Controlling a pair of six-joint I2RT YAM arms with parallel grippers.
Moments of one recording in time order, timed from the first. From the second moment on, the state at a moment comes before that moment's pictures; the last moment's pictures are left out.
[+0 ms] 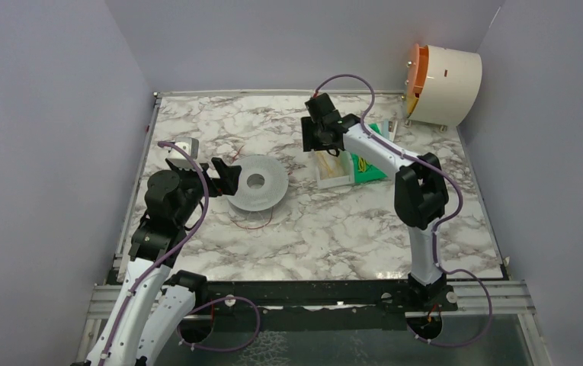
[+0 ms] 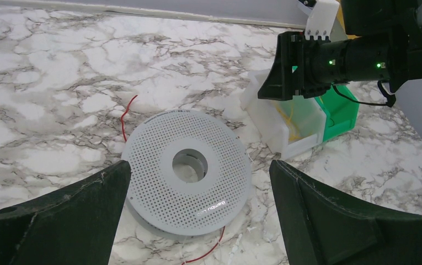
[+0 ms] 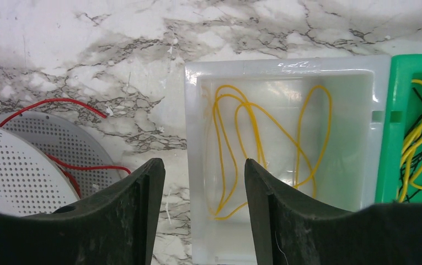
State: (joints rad) left arm -0.25 0.61 0.74 -0.27 0.10 -0.30; right arm 0.59 2.08 1.76 -0.56 0.19 0.37
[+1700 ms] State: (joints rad) left arm -0.25 0.63 0.74 -0.27 0.10 -0.30; right arm 0.37 1.88 1.38 -0.39 0.09 0.20
